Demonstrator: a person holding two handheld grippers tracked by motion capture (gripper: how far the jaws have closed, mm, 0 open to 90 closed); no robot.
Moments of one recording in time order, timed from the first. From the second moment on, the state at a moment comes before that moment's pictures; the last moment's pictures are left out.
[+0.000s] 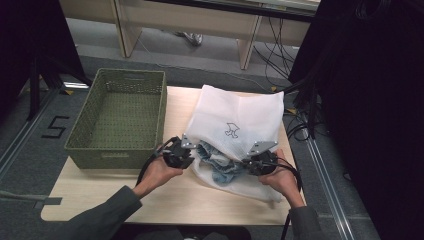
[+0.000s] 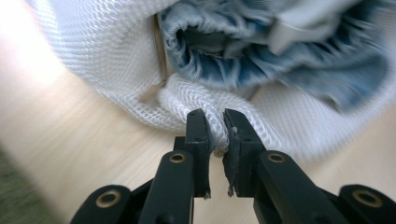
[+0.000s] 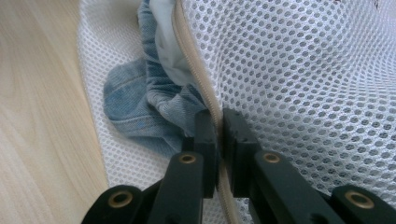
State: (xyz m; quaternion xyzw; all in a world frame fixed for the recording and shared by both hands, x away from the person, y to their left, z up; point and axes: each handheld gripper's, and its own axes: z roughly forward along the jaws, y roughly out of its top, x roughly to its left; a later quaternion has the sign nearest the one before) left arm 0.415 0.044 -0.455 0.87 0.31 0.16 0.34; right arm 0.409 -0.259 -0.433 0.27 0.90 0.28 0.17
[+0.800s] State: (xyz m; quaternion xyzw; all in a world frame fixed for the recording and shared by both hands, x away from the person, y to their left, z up) left arm 0.369 0.040 -0.451 0.87 0.28 0.12 0.39; right arm 0.397 -0.238 -0.414 0.22 0.91 0.28 0.21
